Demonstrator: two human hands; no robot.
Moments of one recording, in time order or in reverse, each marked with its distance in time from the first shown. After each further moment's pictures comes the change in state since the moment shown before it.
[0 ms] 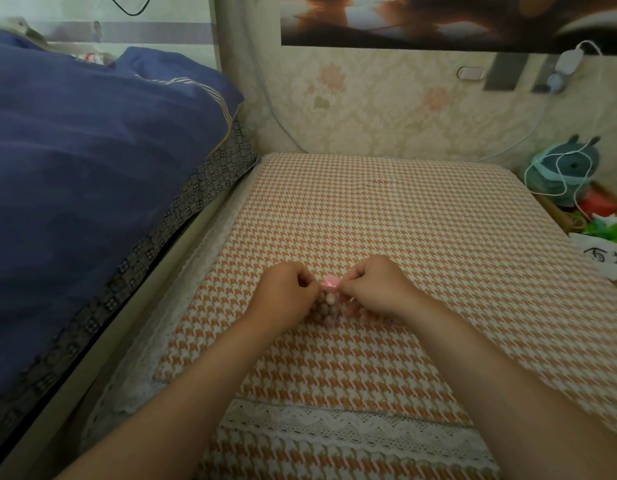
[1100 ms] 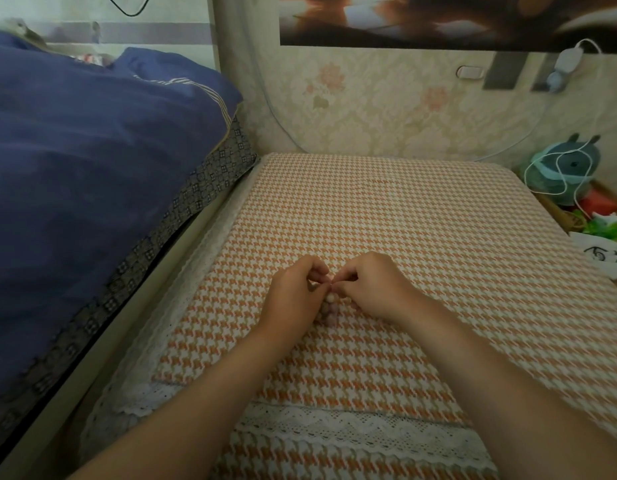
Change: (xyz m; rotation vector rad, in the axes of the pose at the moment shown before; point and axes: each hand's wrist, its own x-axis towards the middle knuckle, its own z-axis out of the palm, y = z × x) left_hand -0.006 -0.001 0.020 -0.184 0.100 0.179; right_hand 0.006 0.003 -0.001 -0.327 0.075 -0.275
